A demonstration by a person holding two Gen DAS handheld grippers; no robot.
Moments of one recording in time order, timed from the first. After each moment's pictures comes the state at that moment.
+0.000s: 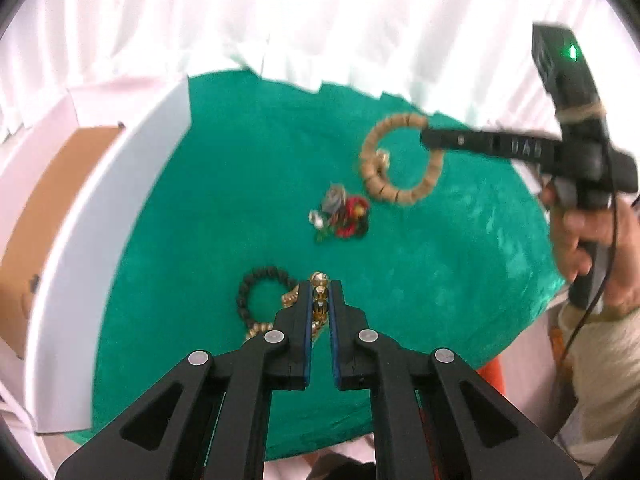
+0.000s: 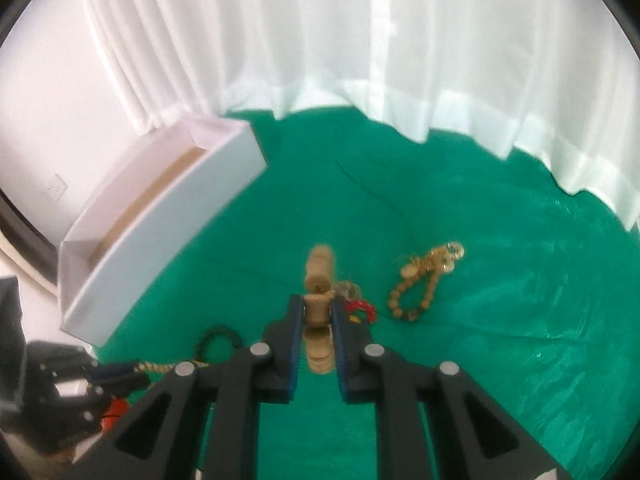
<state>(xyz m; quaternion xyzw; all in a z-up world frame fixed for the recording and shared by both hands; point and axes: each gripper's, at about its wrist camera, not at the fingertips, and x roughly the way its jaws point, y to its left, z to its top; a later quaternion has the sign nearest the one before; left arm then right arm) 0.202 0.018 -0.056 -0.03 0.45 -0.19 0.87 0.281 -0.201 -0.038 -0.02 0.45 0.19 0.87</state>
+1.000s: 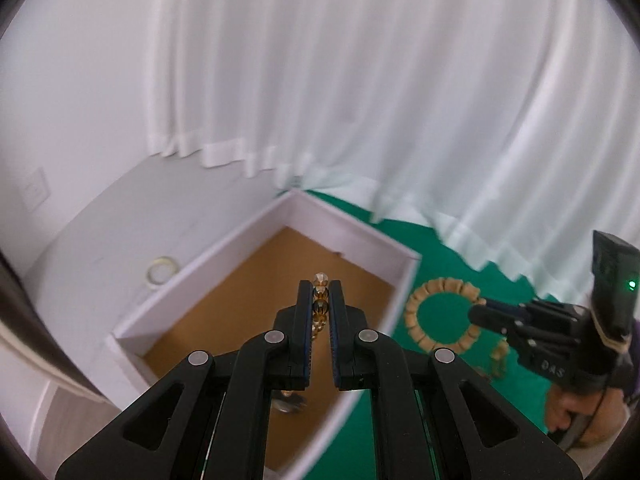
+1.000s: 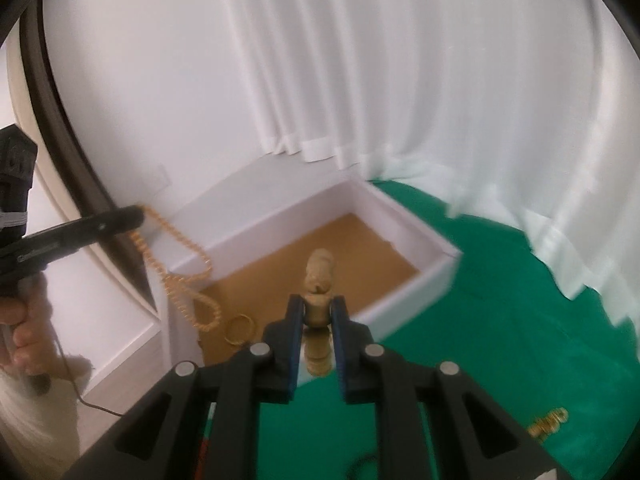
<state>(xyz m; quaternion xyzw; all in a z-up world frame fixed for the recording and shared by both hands) 0.241 0.283 0.070 -0.14 0.33 0.07 0.93 0.320 0.061 0.051 -0.08 0.39 0.38 0.84</state>
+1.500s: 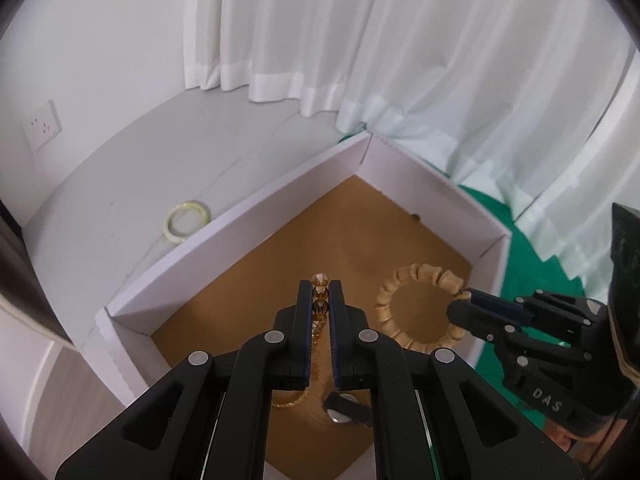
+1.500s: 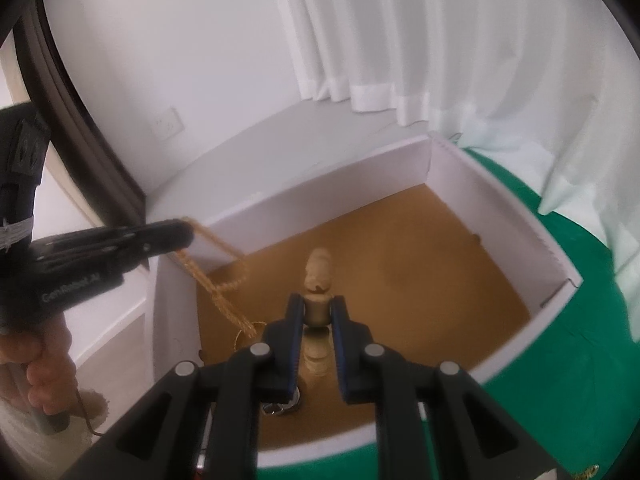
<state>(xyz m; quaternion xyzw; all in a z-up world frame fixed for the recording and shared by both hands) 0.299 0.340 -0.034 -0.17 0.41 0.13 0.89 0.358 0.194 -0.043 -0.14 0.44 0.42 0.78</state>
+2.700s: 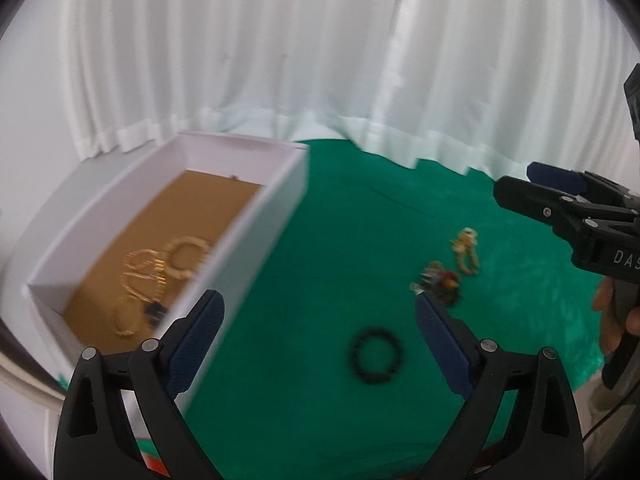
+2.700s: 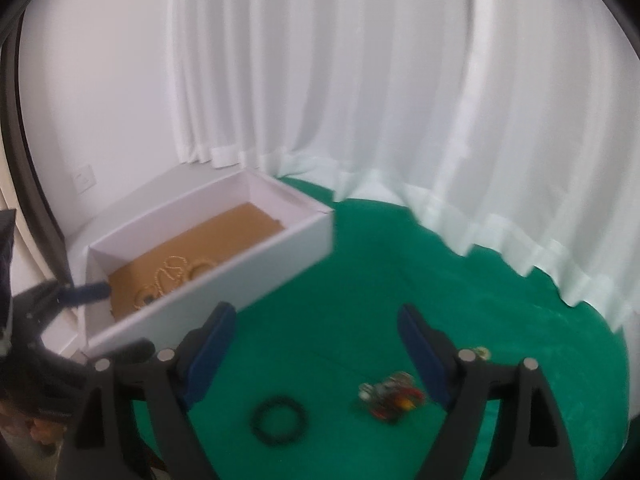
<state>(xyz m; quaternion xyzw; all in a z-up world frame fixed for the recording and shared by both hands) 0.185 0.067 -0.030 -0.03 0.36 -0.04 0.93 0.228 -0.114 0.020 -0.10 0.31 0.21 0.92</state>
